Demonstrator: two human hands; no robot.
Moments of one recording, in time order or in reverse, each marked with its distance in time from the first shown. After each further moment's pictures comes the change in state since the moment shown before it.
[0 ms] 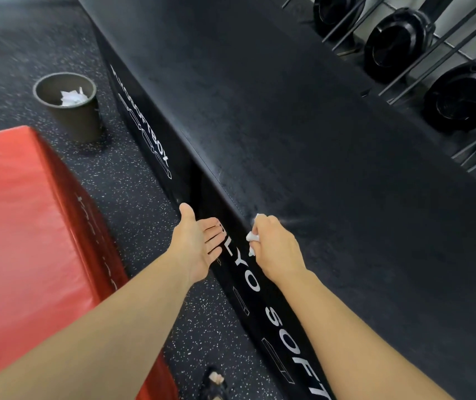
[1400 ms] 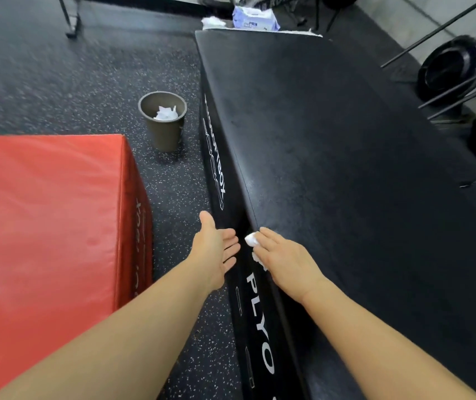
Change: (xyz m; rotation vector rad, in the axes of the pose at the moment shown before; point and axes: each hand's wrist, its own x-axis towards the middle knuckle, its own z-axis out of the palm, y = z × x) left_hand 0.042 0.076 0.000 -0.214 0.229 0.136; right_hand 0.137 -0.031 -0.018 -0.574 -0.091 -0.901
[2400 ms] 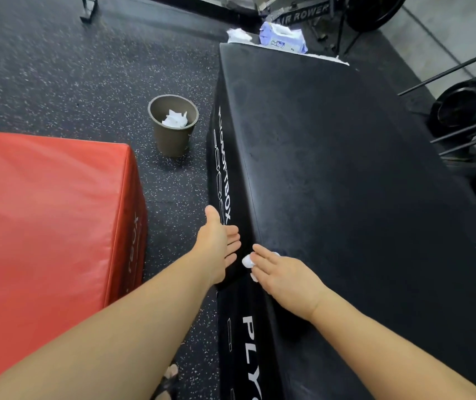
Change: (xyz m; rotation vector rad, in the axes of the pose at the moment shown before) left_hand 0.064 0.089 0.010 -0.055 0.008 -0.011; right_hand 0.077 0.045 -0.028 -0.319 0.048 -0.372
